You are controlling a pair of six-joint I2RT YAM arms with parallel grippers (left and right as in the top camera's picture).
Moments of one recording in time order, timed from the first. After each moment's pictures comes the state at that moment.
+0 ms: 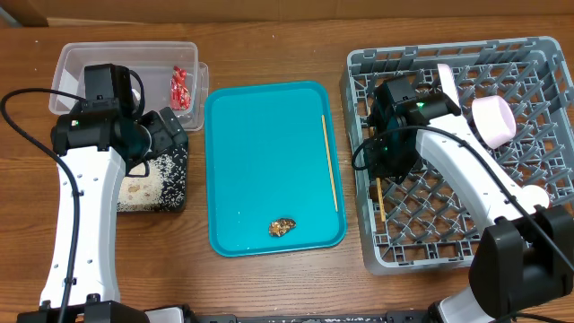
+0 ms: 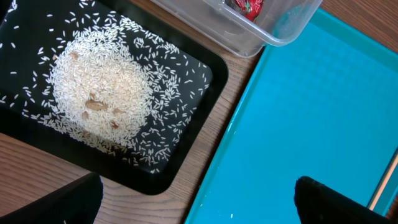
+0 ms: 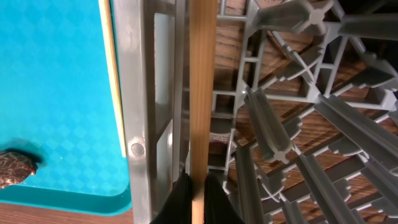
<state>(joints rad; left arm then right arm) 0.11 1.49 1.39 -1.10 0.00 -0.44 0.29 1.73 1.34 -1.14 -0.10 0.15</state>
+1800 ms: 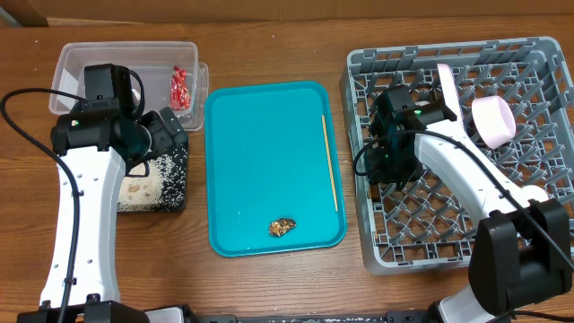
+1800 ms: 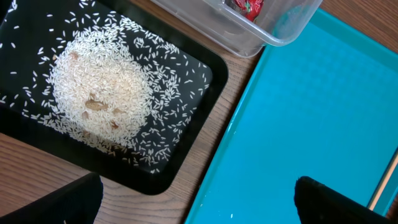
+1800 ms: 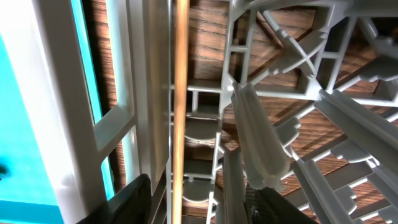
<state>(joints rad) 0.11 1.49 1.39 -1.10 0.00 -0.44 0.28 1.74 1.26 -1.07 -0.08 0.15</state>
